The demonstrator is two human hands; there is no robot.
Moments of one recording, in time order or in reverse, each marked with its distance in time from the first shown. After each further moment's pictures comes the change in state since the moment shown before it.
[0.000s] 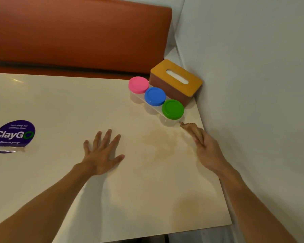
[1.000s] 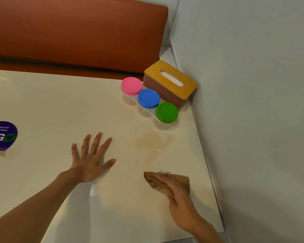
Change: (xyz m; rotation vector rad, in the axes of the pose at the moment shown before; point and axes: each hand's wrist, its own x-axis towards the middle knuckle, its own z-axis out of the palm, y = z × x) left_hand 0.005 -0.007 0.012 -0.001 -0.044 0.002; right_hand -0.091 0.045 0.079 -0.086 -0.222 -0.001
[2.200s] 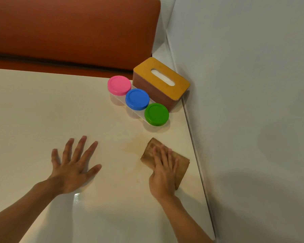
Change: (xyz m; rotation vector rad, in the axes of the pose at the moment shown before) left_hand 0.007 -0.001 0.011 0.041 0.086 -0.034; right_hand 0.089 0.015 0.012 -0.509 0.302 0.189
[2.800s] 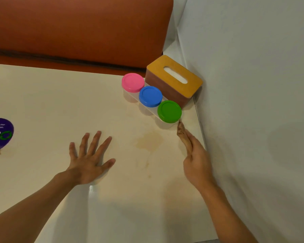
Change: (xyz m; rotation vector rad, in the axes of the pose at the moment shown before) left_hand 0.001 0.007 -0.008 -0.013 -0.053 0.021; right_hand 0.021 0.005 -0.096 0.423 0.032 0.018
